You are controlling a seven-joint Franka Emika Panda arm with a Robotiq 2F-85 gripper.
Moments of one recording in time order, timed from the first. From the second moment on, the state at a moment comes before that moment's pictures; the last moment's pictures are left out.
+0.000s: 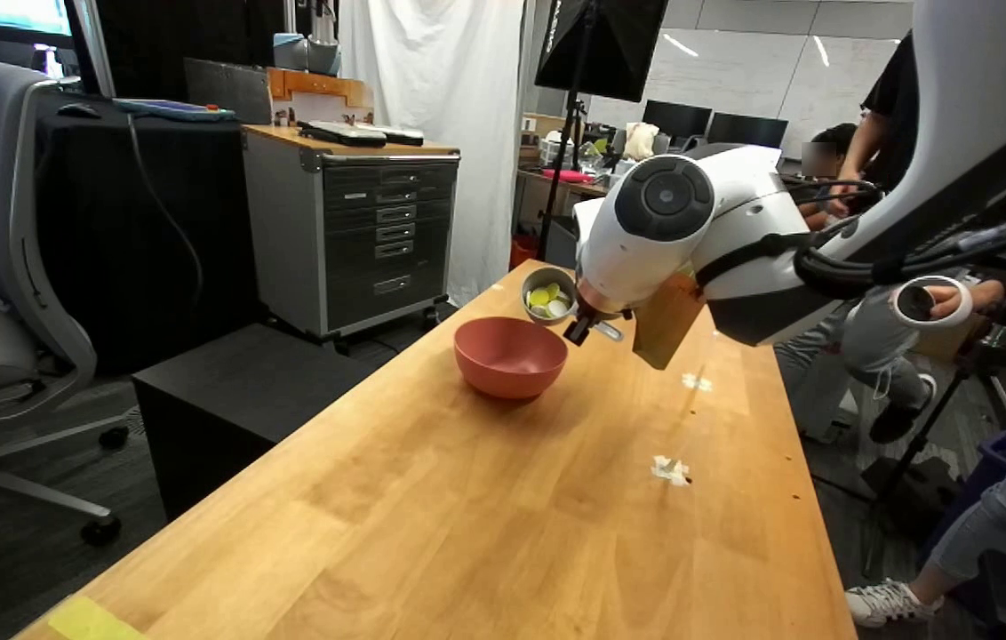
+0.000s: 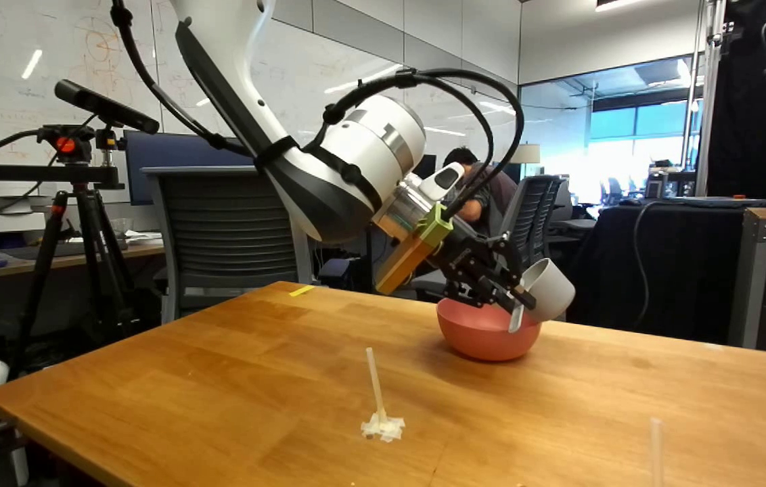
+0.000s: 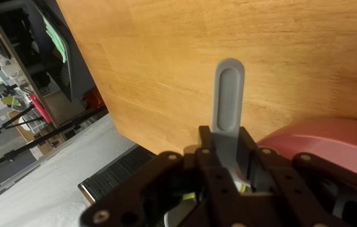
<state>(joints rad) 0.47 0.77 -0.67 -1.84 -1.17 2.82 0.96</state>
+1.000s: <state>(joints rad) 0.55 0.84 -0.77 -1.77 -1.50 2.82 1.28</state>
